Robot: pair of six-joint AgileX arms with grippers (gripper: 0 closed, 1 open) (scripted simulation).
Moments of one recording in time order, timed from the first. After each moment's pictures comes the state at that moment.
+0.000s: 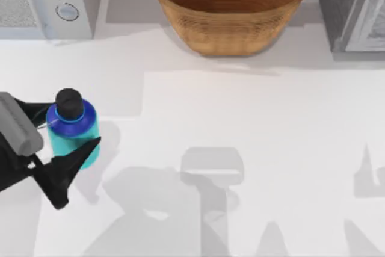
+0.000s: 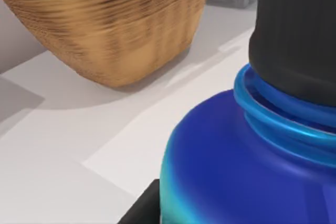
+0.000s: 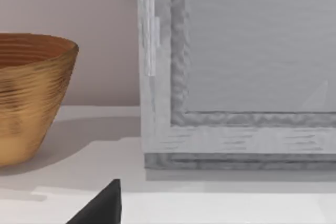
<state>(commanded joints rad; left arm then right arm) 0.05 1.33 0.18 0.84 0.89 0.40 0.00 0.00 0.00 0.00 0.00 0.00</state>
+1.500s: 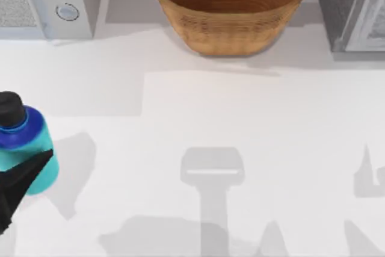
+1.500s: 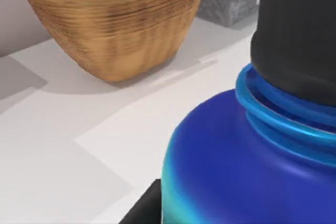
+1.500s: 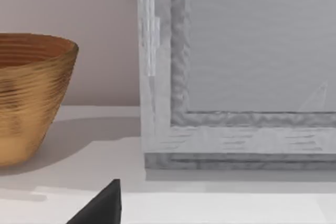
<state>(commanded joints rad) 0.33 0.65 0.31 -0.15 1.11 0.47 0.00 0.00 0.00 0.00 0.00 0.00</state>
